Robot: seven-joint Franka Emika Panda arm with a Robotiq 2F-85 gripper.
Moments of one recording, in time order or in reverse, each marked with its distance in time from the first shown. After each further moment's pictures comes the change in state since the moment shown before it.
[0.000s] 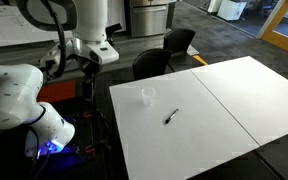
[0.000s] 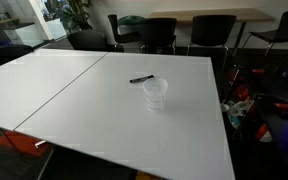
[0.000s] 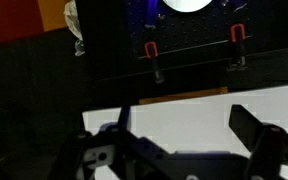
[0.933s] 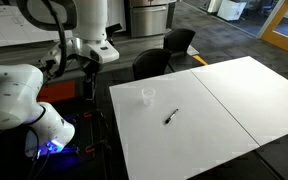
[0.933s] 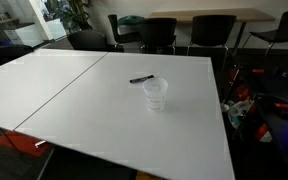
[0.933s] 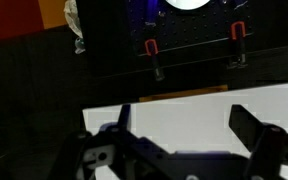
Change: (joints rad) arm 0.003 0.000 0.000 0.003 -0.002 0.009 0.000
